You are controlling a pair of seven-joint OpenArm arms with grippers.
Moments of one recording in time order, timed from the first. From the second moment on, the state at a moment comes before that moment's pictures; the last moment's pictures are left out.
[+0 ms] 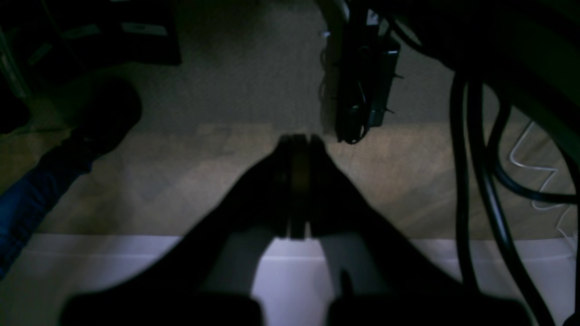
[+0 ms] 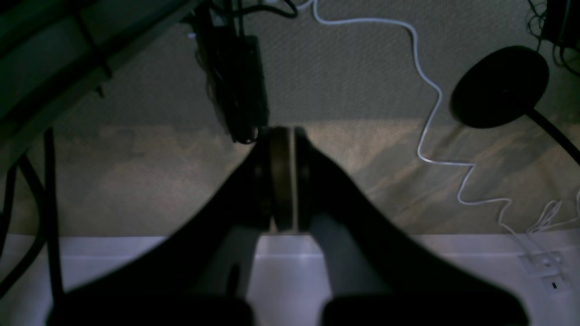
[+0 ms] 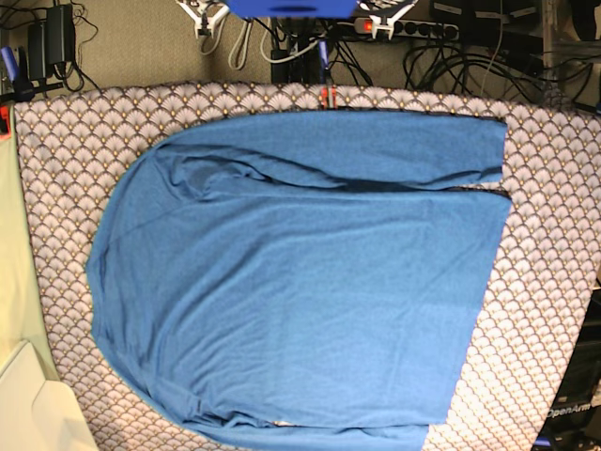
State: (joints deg) left arm 3.2 0.3 3.8 1.8 -2.3 -0.7 -1.0; right arm -7.0 -0.6 3.0 8.8 0.2 -0.1 -3.0
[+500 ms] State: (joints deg) left arm 21.7 -3.3 3.9 30.2 -2.2 -1.0 -1.7; right arm -13.7 -0.4 2.5 14.0 0.4 0.1 0.4
